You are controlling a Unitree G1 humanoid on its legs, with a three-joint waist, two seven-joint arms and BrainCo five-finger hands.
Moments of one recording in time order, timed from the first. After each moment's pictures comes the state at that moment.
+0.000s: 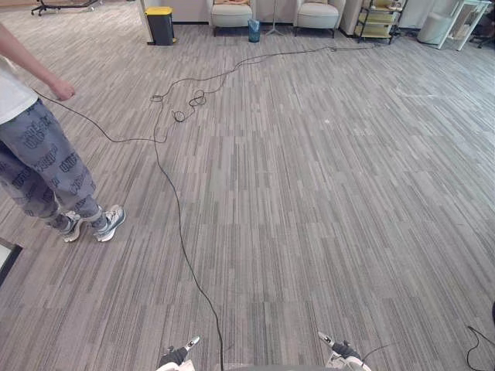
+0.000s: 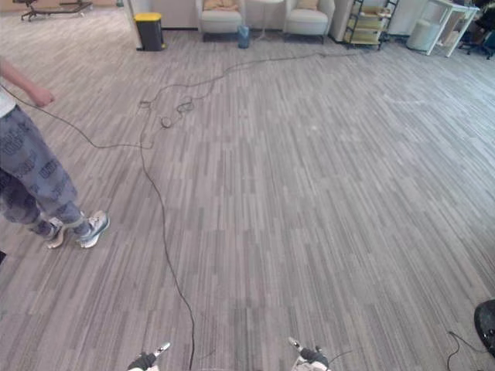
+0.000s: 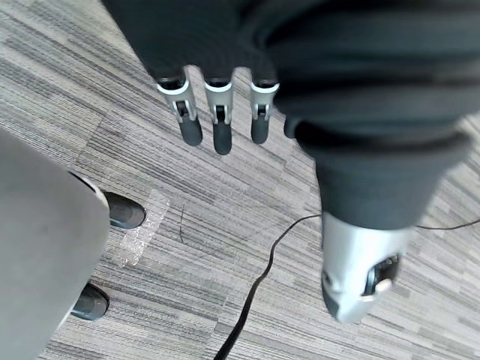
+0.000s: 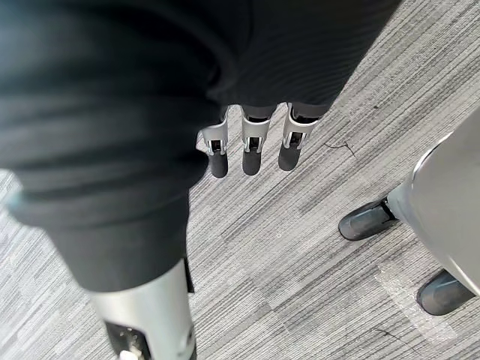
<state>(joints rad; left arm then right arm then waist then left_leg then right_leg) 0.12 -0.02 0.33 0.99 -0.12 0.03 0.13 0.06 0.06 -0.49 1.00 0.16 0.03 -0.12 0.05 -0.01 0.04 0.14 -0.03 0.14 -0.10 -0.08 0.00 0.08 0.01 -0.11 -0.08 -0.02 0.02</state>
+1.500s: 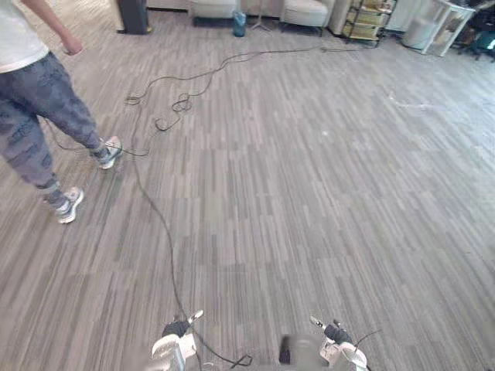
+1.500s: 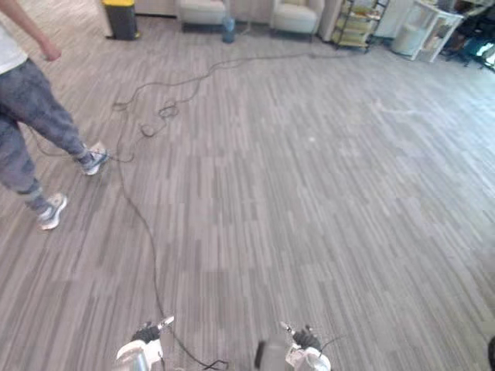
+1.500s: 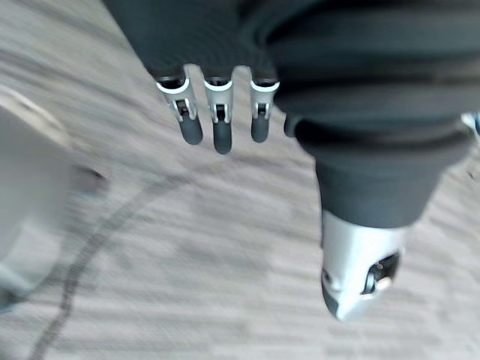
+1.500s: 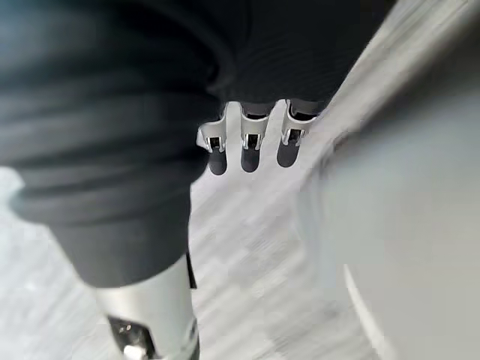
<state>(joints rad) -0.03 -0.01 0.30 0.97 -0.13 0.04 0.11 0.04 0.05 -0.40 0.90 0.20 0.01 -0.07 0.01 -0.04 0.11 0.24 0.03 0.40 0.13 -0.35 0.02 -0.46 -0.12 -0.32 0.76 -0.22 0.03</state>
